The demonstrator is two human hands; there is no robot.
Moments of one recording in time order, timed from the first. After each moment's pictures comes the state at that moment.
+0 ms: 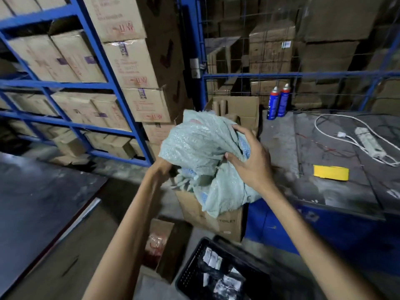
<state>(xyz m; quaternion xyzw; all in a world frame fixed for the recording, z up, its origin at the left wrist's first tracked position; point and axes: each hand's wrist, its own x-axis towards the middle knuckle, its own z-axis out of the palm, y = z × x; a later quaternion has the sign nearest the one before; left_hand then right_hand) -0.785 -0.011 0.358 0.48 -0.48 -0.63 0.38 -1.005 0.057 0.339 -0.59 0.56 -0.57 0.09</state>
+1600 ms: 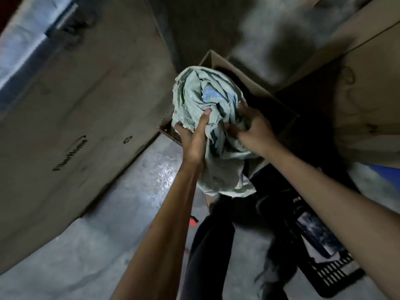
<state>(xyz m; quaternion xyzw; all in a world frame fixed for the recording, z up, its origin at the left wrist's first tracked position) -0.406 -0.253 -0.349 0.70 -0.05 -0.59 0.40 -0.553 -0.290 -0.349 -0.56 0.68 -0.08 0.47</state>
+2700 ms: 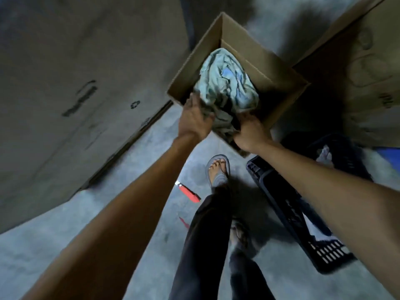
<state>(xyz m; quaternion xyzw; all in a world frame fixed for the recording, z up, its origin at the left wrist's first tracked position) -0.368 -0.200 -0.372 0.75 -0.50 -0.42 0.06 -0.546 -0.201 -0.387 -0.65 0.63 0.16 0.40</state>
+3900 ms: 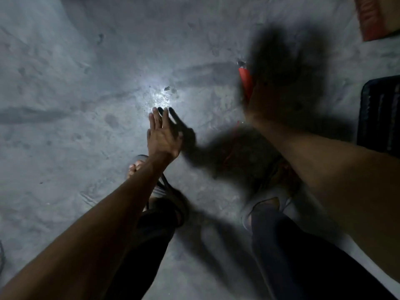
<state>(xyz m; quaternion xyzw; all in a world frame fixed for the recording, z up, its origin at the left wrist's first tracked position) -0.217 0.399 -0.705 0.86 -0.31 -0.42 -0.01 -0.377 0.205 -0.690 -0.75 0.59 0.15 0.26</state>
